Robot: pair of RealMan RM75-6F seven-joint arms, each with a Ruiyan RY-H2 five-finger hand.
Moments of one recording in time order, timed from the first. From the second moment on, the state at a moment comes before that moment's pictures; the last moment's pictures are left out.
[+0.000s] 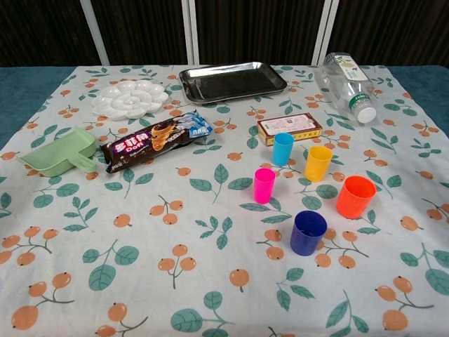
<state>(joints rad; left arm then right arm) -0.01 -1.09 -0.07 -1.70 1.47 1.59 0.10 0.07 -1.15 0.03 -1.66 -1.63 1.53 0.05</state>
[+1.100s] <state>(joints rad) 0.00 -1.09 -0.07 -1.71 1.44 1.58 0.12 0.35 -1.22 -0.01 -1.78 -1.93 1.18 -0.19</state>
